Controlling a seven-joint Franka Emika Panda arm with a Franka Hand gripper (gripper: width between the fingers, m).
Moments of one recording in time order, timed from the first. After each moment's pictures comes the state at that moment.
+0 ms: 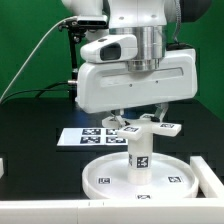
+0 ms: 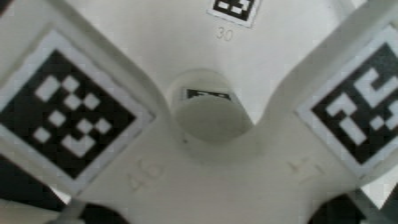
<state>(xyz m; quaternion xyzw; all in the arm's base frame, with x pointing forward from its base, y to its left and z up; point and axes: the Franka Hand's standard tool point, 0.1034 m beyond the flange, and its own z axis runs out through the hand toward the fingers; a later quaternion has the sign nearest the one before) 0.557 0.038 0.095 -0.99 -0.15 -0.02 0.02</state>
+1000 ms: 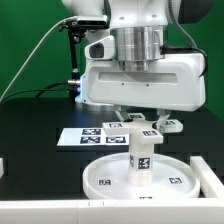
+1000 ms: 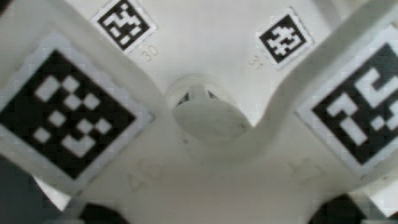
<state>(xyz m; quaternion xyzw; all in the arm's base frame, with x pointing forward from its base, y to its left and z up) 0.563 0.040 0.094 -0.94 0.34 -0.02 0.04</state>
